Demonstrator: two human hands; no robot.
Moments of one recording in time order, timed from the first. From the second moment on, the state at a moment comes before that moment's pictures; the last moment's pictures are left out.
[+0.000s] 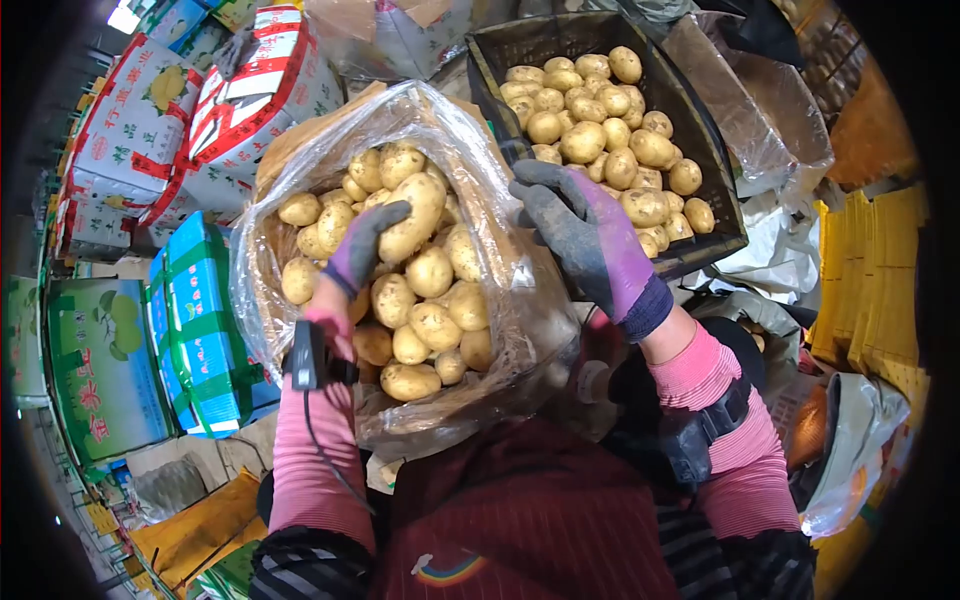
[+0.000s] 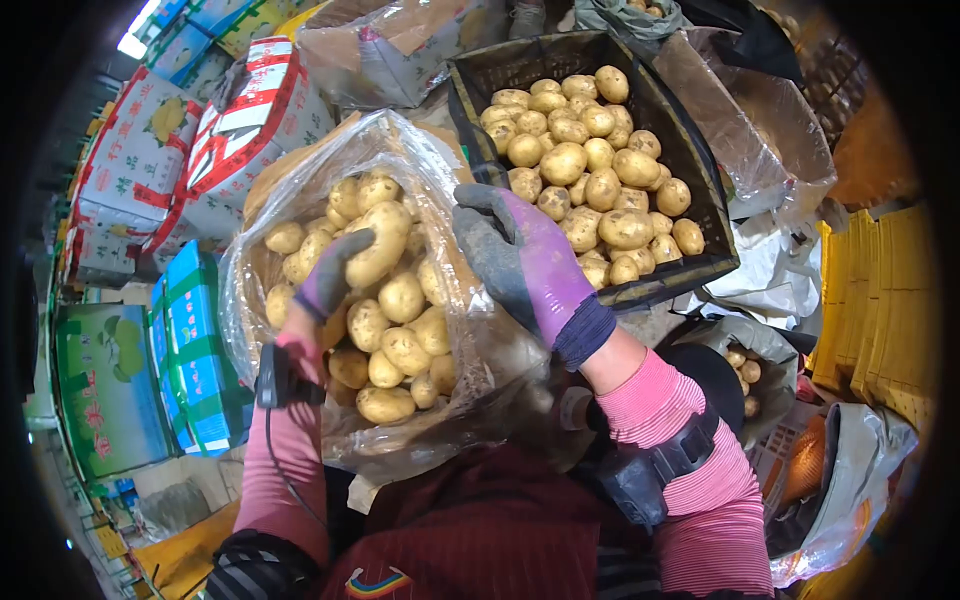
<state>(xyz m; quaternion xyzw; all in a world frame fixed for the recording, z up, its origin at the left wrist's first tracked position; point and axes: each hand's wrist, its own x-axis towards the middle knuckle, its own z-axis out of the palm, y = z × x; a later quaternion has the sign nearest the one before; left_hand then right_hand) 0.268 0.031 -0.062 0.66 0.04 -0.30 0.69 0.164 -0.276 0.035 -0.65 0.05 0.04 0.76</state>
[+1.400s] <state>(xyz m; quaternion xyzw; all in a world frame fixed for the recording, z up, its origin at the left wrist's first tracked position) 0.028 0.029 -0.049 0.92 0.05 -0.19 0.34 0.002 -0.438 0.041 -0.29 0.12 0.00 0.95</state>
